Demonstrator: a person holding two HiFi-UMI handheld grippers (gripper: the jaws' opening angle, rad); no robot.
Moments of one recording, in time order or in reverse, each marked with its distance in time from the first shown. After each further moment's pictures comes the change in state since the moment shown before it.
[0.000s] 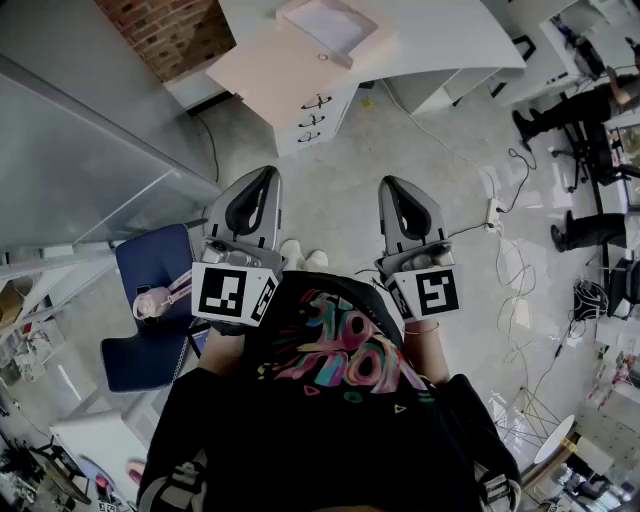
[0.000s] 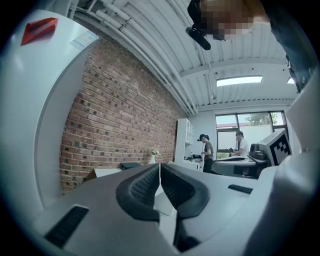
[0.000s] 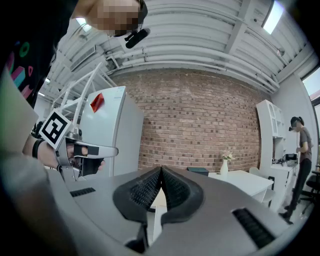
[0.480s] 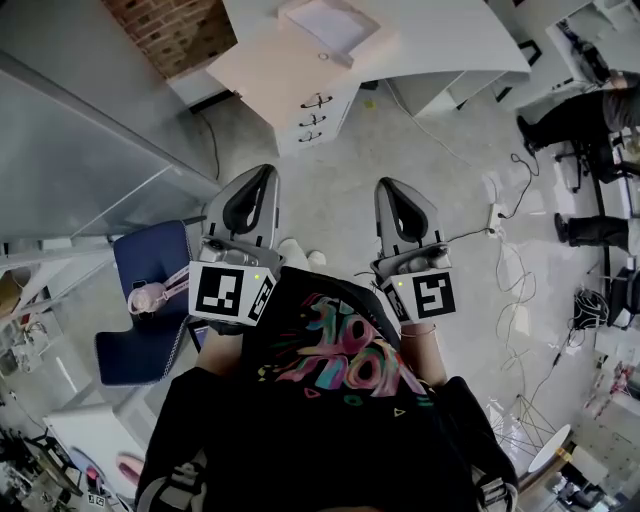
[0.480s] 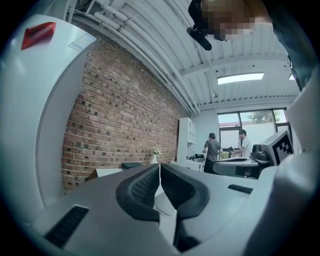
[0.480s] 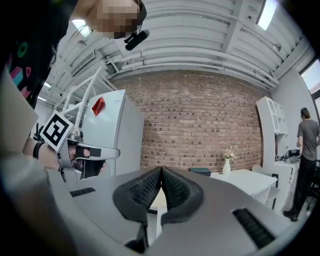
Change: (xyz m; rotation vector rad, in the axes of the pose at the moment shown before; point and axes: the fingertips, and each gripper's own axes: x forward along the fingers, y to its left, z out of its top) left arm 0.005 -0.015 -0.005 0.008 0.001 0.028; right arm -0.015 -0.012 -0.017 0.005 0.016 0.033
